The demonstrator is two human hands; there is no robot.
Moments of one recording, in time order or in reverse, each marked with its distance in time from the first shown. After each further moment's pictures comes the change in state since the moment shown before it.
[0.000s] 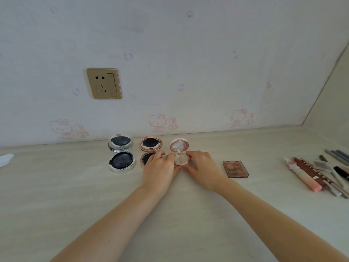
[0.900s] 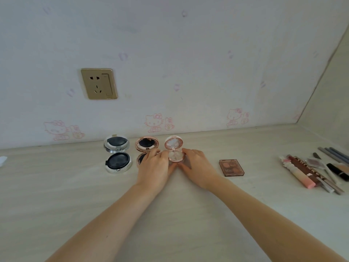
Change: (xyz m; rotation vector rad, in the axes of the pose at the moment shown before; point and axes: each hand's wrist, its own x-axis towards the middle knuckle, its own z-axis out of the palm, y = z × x) left_hand 0.007 -0.005 0.003 -0.022 0.001 -0.045; right_hand -0.001 -0.010 -0.001 0.051 -0.014 0.079
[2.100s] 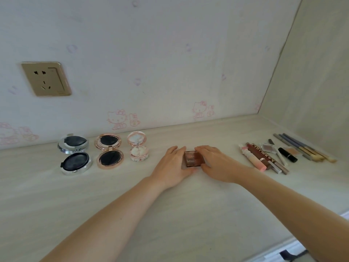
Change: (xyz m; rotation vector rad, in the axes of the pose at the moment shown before) left_hand 0.019 0.125 0.031 -0.467 -0.373 0.140; right_hand -0.070 0.099 -0.100 -0.288 -0.184 0.050
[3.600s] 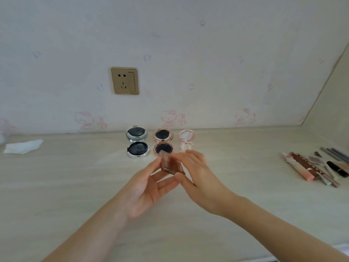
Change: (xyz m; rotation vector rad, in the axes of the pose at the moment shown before) left_hand -0.183 -0.053 -0.123 -1.727 0.059 -0.403; right_hand -0.041 -0.213 0.015 0.372 0.223 -0.401
